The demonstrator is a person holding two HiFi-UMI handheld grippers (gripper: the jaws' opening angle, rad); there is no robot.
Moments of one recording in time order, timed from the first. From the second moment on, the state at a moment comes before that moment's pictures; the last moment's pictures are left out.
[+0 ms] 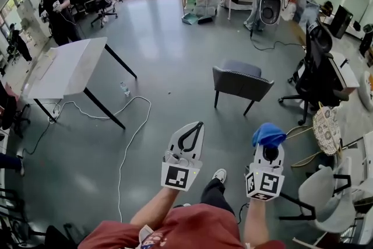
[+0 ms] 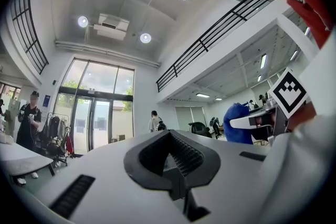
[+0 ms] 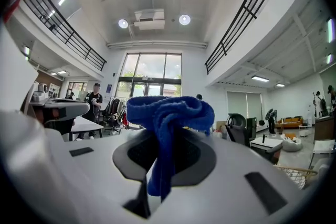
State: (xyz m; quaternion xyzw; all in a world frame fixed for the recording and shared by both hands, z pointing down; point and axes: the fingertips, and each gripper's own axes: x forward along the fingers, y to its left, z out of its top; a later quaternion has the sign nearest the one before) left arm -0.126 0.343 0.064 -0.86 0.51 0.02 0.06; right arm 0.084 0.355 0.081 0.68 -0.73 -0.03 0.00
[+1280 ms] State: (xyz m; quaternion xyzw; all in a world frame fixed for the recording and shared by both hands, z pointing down) left arm 0.022 0.075 0.143 -0.89 0.45 -0.03 0.09; right arm 0.217 0.095 0.189 0.69 -0.72 0.03 0.07
